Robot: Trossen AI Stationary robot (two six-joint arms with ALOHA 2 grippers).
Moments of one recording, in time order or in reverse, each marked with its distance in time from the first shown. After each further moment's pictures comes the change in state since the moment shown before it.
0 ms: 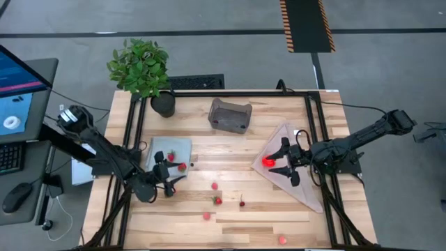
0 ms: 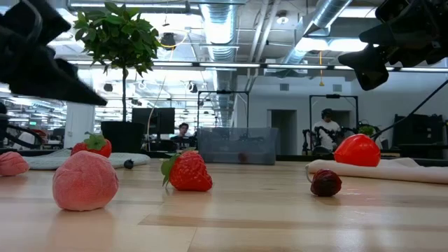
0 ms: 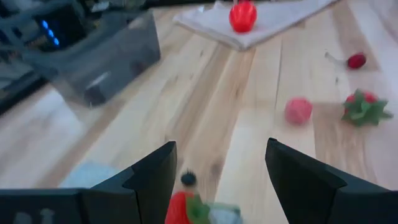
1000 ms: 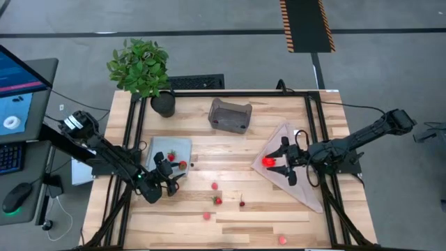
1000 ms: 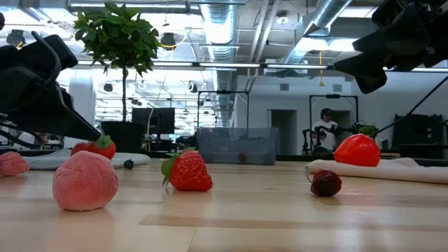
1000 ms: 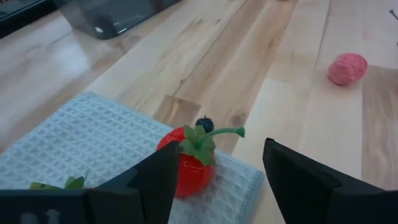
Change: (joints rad) left arm 0.050 0.145 0.001 -0.072 0.048 -0.290; right arm 0.000 0.048 -0.001 0.023 0.054 0.000
